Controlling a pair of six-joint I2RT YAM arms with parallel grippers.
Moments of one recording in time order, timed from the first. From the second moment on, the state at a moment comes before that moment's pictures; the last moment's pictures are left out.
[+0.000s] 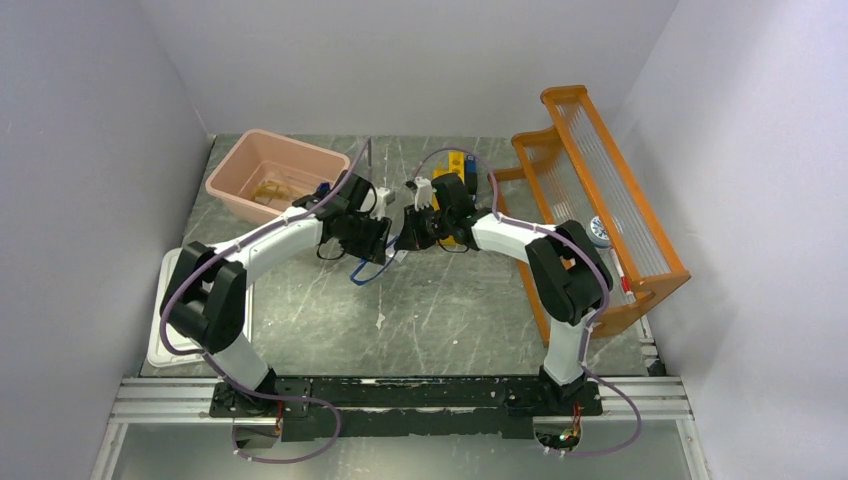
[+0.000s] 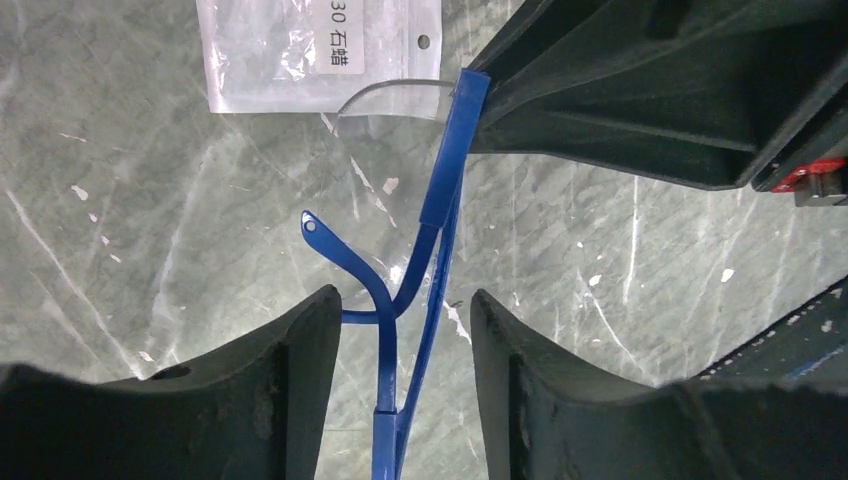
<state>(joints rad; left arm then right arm) -0.53 1.65 1.17 -0.57 0.23 -0.15 0.57 1.89 1.16 0.03 -0.55 0.22</state>
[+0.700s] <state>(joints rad) -0.67 1.64 1.15 -0.47 -0.05 -0.06 0.57 1.94 1.26 -0.12 -0.59 0.39</state>
